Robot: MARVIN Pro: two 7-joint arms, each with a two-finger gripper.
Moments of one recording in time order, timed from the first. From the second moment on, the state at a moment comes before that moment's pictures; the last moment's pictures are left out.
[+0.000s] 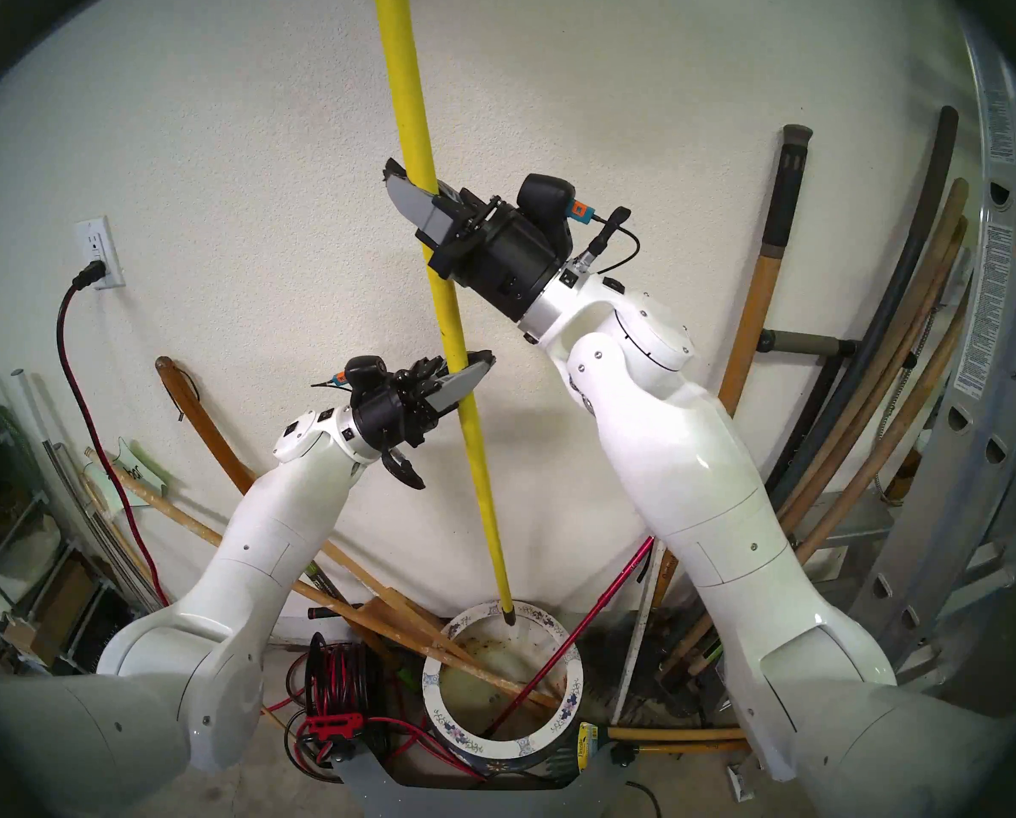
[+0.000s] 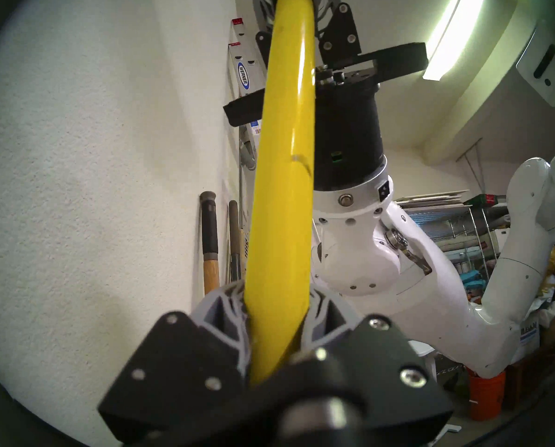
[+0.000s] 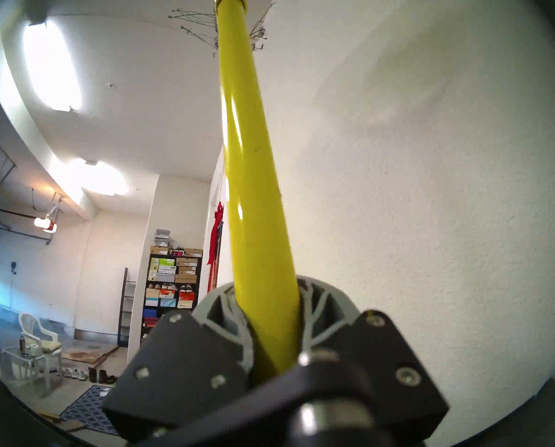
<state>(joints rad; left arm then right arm) 0.99 -1.48 -1.46 -1.03 -0.70 -0.08 -1.48 -0.94 -1.28 1.13 -1.75 0.92 0.13 0.57</state>
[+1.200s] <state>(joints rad) 1.27 -1.40 -1.55 -1.46 -0.70 0.20 -1.39 -0.94 -1.42 1.03 -1.80 1.00 0.29 0.36</state>
